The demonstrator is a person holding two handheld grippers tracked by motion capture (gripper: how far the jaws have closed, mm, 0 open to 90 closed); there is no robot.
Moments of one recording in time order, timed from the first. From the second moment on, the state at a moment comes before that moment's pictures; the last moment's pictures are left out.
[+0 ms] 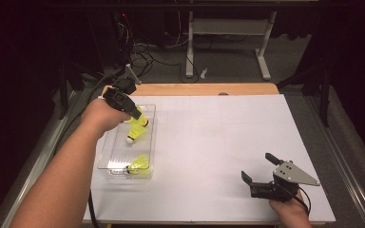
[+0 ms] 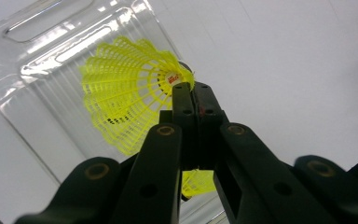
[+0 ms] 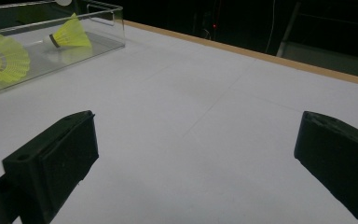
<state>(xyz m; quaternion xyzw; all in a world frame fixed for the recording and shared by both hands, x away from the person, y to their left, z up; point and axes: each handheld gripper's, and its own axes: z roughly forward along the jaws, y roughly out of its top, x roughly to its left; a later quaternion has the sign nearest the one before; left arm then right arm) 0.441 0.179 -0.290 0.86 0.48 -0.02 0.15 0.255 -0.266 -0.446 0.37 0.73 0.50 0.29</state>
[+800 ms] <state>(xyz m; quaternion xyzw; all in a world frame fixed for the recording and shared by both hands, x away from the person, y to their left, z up) 0.442 0.180 -0.311 0.86 0.49 0.00 0.13 0.255 -0.266 -0.446 0.37 0.73 0.49 0.29</state>
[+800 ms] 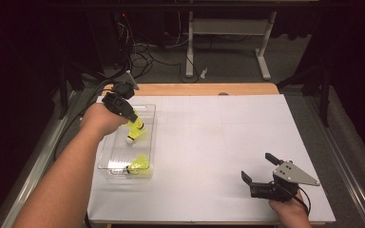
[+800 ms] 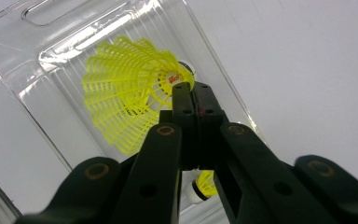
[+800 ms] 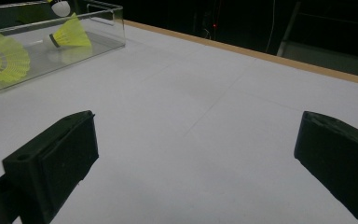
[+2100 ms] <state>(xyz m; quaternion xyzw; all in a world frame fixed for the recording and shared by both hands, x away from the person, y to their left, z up) 0.454 0.152 -0.362 0.86 0.49 0.02 0.12 0.256 -0.268 -0.447 0.37 0.73 0.49 0.29</state>
